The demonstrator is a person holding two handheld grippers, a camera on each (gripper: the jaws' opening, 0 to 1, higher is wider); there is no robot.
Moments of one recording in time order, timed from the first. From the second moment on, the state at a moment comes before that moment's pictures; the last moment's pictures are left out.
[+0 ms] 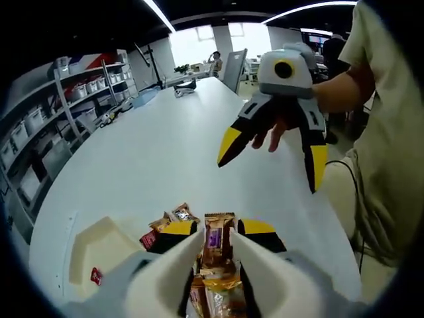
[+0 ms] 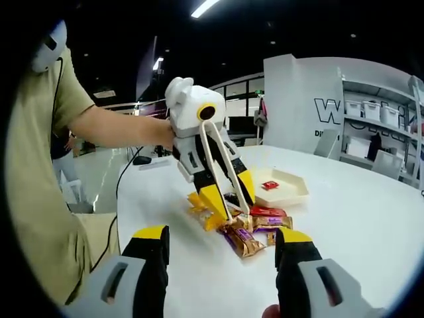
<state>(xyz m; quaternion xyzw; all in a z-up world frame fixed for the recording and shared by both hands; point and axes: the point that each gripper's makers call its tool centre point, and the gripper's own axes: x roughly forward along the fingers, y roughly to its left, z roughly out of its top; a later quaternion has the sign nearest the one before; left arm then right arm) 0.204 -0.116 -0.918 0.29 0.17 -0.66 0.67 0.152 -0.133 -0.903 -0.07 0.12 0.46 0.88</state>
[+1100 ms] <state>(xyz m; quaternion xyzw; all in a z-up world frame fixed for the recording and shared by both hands) 0.208 -0.122 -0.950 0.31 0.20 -0.65 0.67 0.154 -0.136 -0.903 -0.07 0.12 0.45 0.88</state>
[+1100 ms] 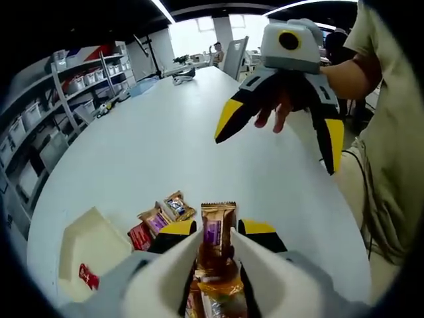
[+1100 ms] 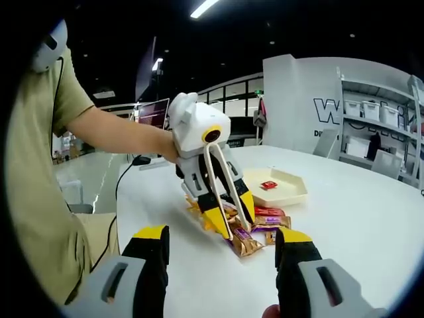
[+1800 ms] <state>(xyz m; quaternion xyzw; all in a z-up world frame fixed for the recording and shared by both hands) 0.210 -0.124 -0.953 0.30 0.21 -0.64 0.67 0.152 -0.136 -0.905 -0.07 0.12 0.46 0.88</state>
